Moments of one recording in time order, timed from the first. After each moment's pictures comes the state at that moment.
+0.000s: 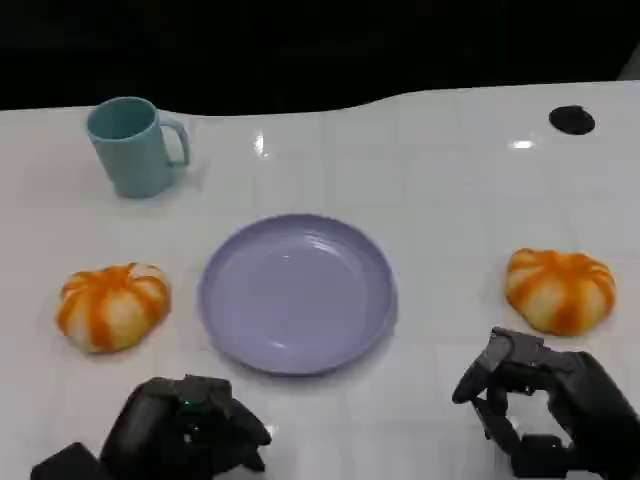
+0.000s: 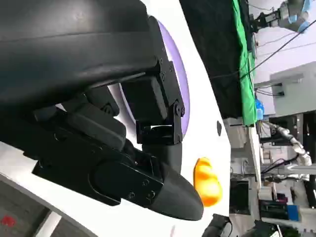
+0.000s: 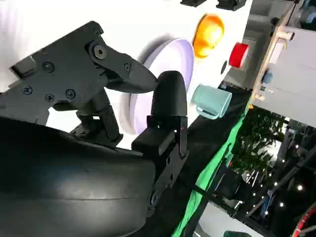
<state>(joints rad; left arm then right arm) 0.02 0.03 0.00 0.59 -0.14 -0.69 -0.43 0.06 -0.16 0.09 0.29 -0.01 -0.66 0.27</state>
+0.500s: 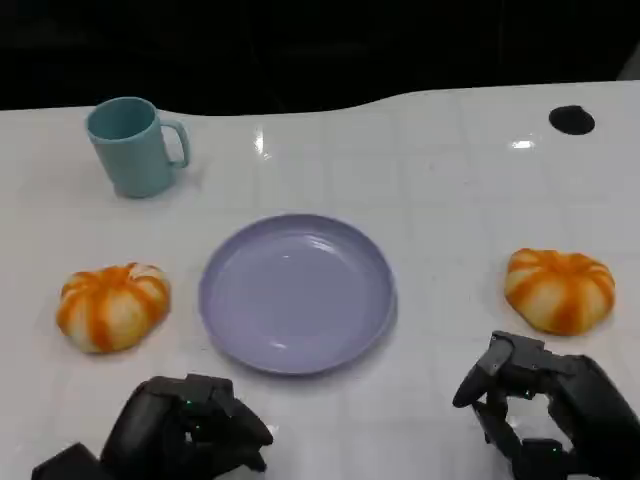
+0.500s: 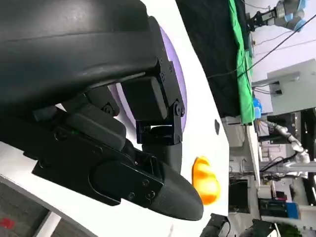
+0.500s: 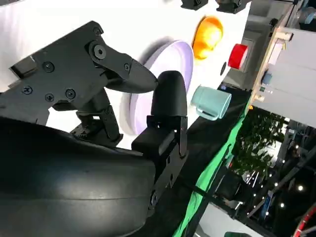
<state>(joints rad) 0.03 0.03 0.00 0.57 -0.13 -0.69 -0.43 0.07 -0.16 0.09 0.28 -0.01 -0.66 0.28</state>
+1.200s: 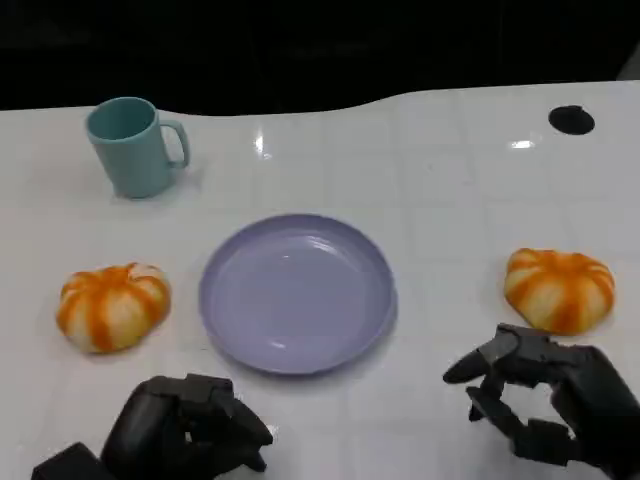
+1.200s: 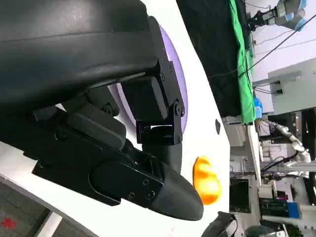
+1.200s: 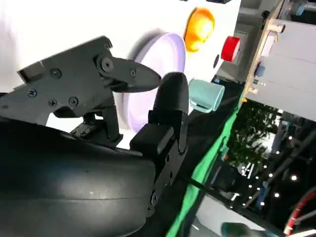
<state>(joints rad) 0.02 0.03 0.00 0.58 -0.13 -0.69 -0.43 0.05 -0.15 0.08 0.27 -0.02 -0.68 0.25</state>
